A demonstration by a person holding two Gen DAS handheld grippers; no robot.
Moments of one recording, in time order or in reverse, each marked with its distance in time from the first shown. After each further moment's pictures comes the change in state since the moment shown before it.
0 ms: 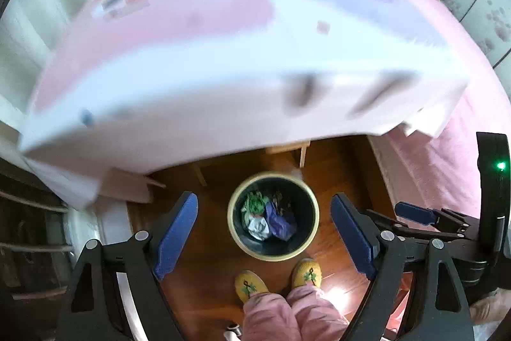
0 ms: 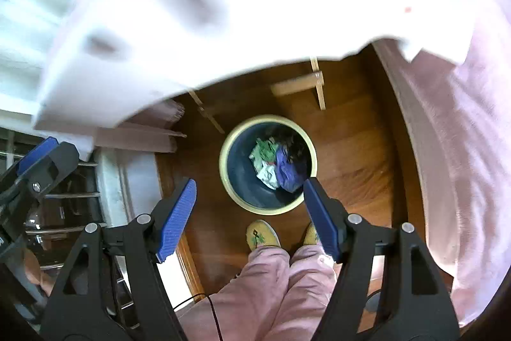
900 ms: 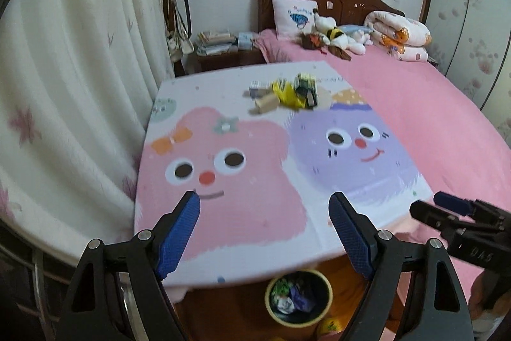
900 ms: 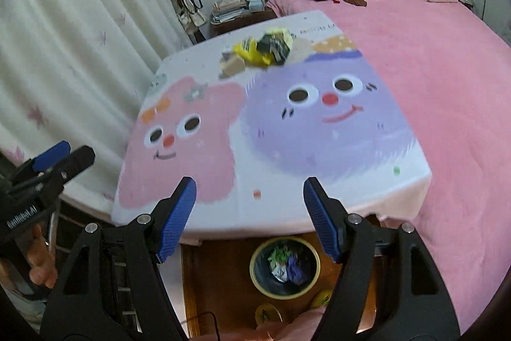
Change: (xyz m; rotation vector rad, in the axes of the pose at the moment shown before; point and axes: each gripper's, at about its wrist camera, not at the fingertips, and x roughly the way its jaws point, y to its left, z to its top) left arm -0.235 0.057 0.153 0.055 -0.372 0.050; right arm -0.240 0.123 0.123 -0.114 -0.424 0.016
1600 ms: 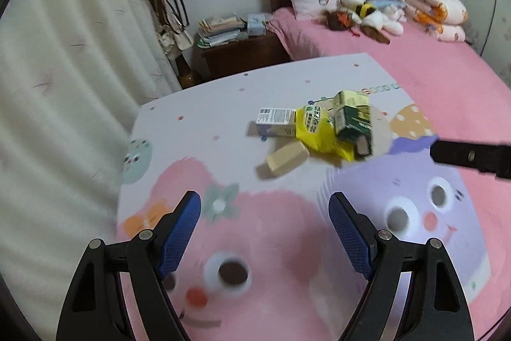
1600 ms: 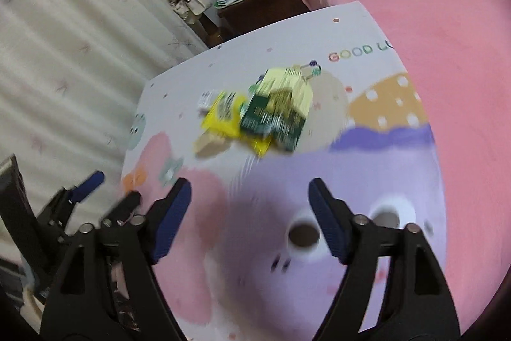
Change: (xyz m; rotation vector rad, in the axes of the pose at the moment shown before) left arm 0.289 -0.028 0.187 0.049 0.141 0.133; right arm 0.259 -0.088 0.264 0.040 0.204 0.161
